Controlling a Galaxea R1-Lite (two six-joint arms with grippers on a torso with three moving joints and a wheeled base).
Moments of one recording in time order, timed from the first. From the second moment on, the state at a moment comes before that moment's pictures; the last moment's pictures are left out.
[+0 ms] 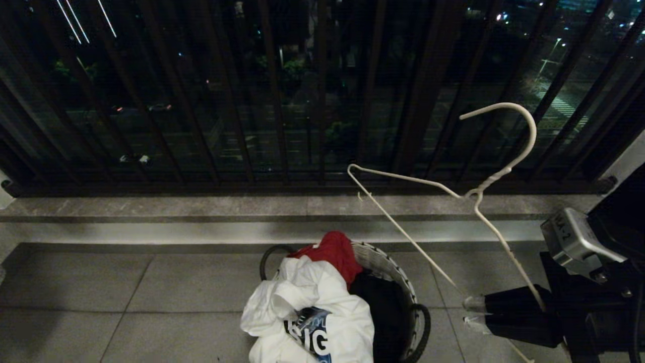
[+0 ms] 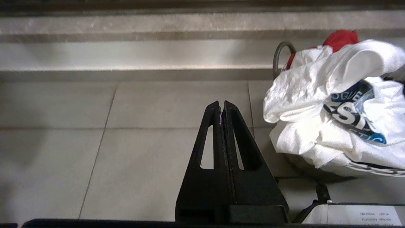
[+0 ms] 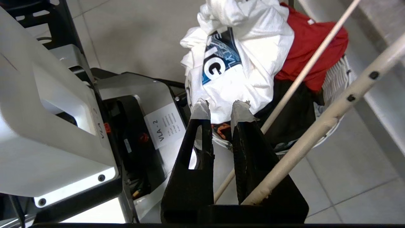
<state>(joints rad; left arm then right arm) -0.01 0.00 -0.02 0.04 0.01 0.00 0.47 1.22 -0.79 0.16 0.51 -0.45</state>
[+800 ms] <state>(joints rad) -0.01 0.00 -0.02 0.04 0.01 0.00 0.46 1.21 -0.79 0.09 0.51 -0.42</state>
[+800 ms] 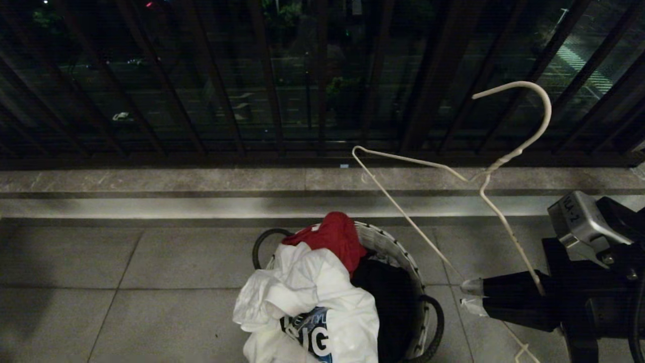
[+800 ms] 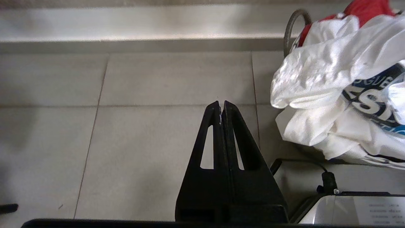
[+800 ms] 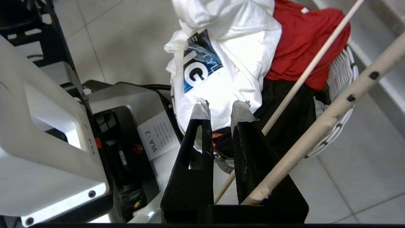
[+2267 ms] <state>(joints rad) -0.01 0.02 -0.10 0.04 -0.02 0.02 0.47 1.16 -0.79 0.08 0.51 -0.41</state>
